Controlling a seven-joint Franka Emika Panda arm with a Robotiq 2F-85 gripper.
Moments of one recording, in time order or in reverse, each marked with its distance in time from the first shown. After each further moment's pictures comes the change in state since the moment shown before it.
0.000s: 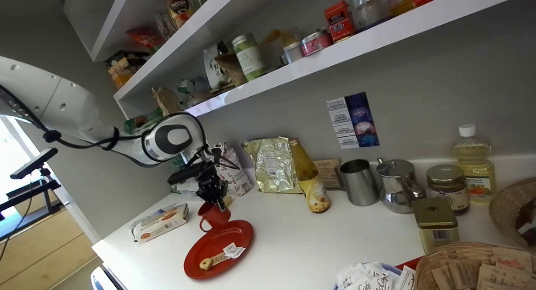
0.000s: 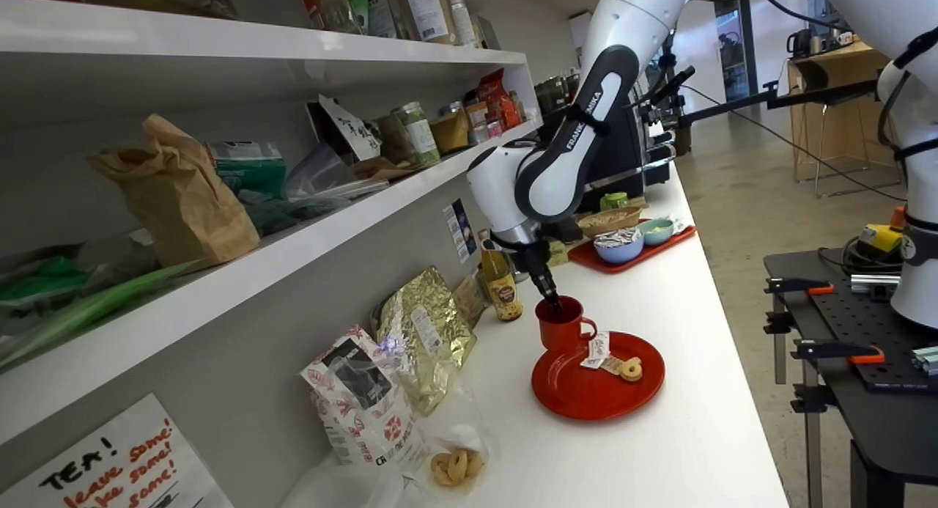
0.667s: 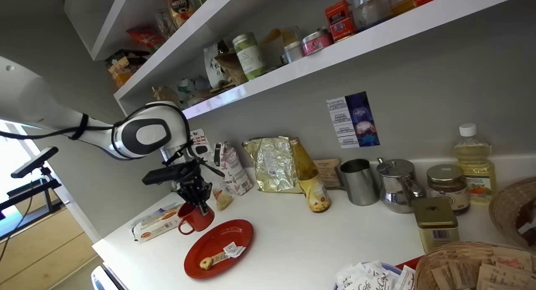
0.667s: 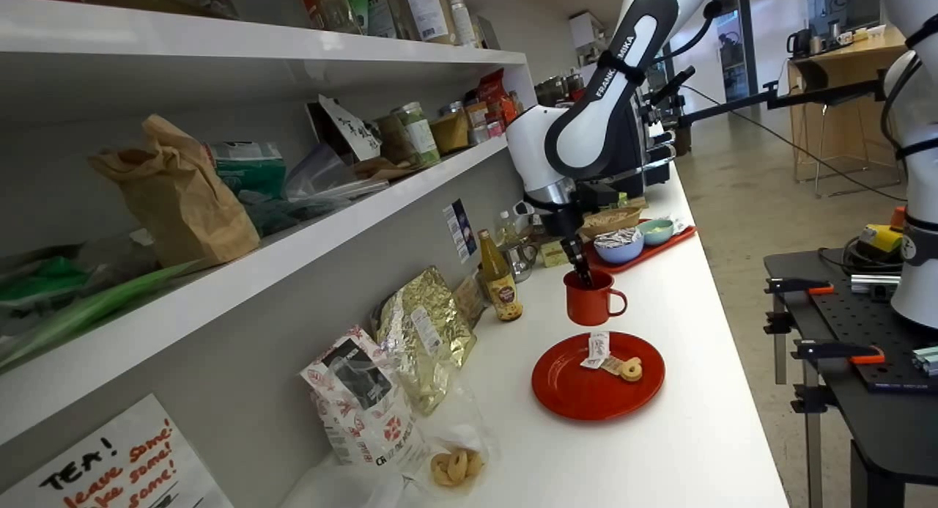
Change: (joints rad) arm -0.078 -0.268 0.009 -0.289 0.171 0.059 -0.108
